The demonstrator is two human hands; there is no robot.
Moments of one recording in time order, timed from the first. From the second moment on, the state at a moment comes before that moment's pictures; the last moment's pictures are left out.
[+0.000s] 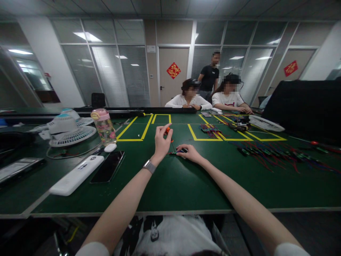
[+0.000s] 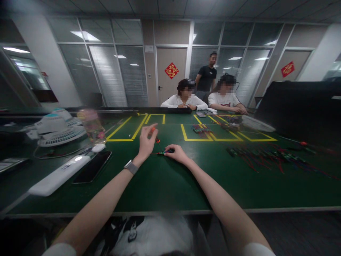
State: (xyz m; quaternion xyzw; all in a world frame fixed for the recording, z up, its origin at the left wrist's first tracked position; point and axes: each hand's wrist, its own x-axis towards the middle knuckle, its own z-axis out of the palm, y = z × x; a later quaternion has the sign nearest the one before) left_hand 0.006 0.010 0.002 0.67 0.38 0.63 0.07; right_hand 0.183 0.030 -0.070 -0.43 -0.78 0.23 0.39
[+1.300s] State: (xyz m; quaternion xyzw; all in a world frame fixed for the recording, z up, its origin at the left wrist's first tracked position) left_hand 0.006 0.010 0.000 0.69 0.36 0.62 0.09; right_hand 0.184 0.032 -0.073 -0.43 -0.78 0.24 0.39
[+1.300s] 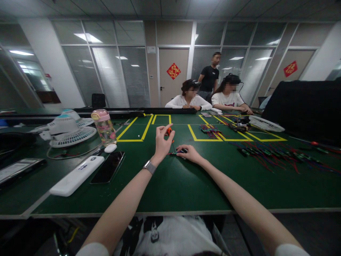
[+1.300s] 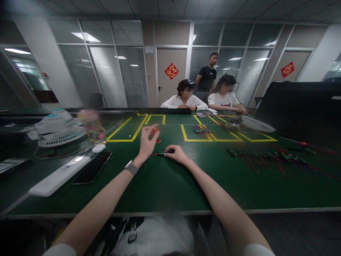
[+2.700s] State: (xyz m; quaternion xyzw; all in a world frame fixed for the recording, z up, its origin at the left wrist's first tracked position) left_hand 0.004 0.012 0.001 0.67 0.37 0.64 0.06; right_hand 0.183 0.029 -0.069 -0.43 -0.78 0.23 0.39
